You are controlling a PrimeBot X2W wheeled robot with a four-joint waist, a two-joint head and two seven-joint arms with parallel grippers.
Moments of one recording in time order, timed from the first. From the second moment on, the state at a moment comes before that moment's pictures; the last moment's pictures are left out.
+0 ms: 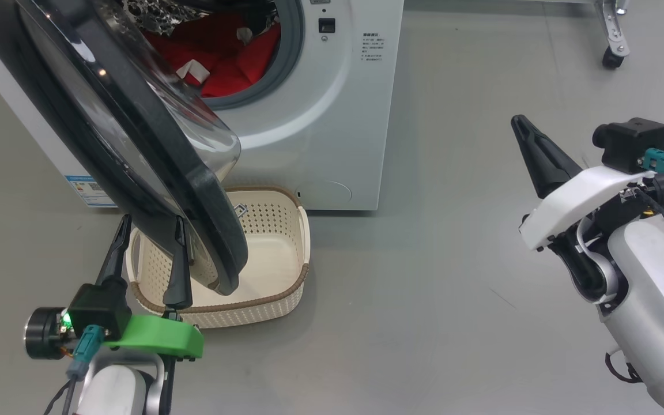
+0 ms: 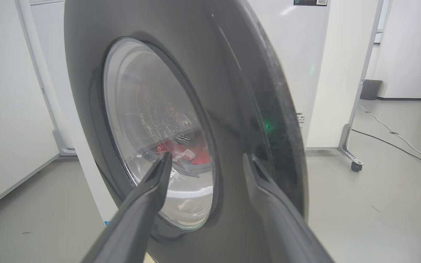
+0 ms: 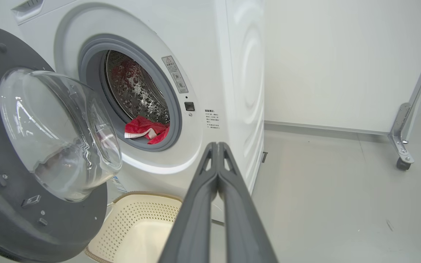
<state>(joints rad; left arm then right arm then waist) -0.16 0.04 -0.17 0.17 -0.24 0.08 -0.26 -0.53 -0.38 0.56 0.27 0.83 0.08 -0.01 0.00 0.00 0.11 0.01</state>
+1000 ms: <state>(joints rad) -0.11 0.04 -0.11 0.17 -0.23 0.06 -0.26 -0.29 -0.33 0.51 0.26 0.70 -0.06 -0.24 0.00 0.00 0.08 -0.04</state>
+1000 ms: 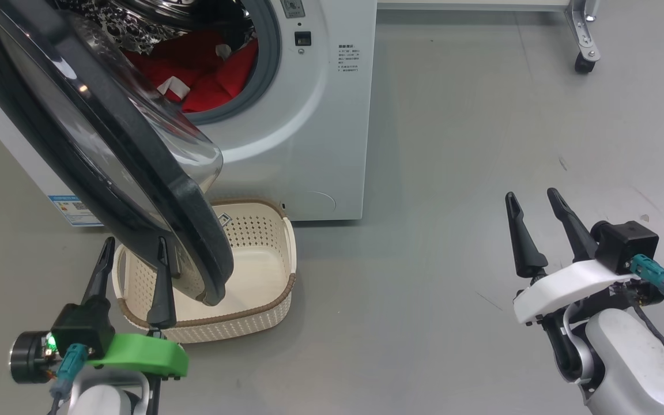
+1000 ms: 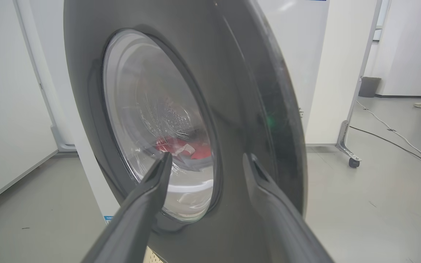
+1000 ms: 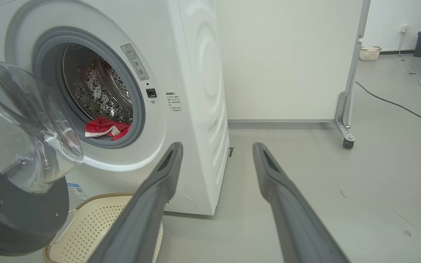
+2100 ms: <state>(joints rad) -0.09 0.04 -0.10 0.25 -0.25 0.03 -0.26 -0.17 -0.28 0.42 0.18 0.59 -0.07 -0.25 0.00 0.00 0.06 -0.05</state>
